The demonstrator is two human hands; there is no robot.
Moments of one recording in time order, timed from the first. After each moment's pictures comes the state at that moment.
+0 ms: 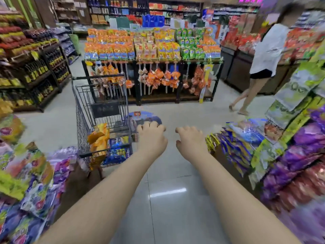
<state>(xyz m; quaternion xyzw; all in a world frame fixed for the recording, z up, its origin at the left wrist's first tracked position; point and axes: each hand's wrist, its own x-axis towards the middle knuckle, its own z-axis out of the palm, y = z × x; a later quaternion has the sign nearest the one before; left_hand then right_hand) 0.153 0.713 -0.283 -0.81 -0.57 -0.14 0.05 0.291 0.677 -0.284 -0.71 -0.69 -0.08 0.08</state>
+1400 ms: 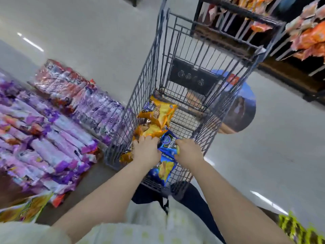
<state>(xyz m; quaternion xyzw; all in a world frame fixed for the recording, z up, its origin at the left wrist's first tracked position) -0.104 1.227 -0.558 -0.50 -0.83 0.06 -0.25 0.037 1.313 -0.555 -0.41 -0.86 0.20 -0.21</state>
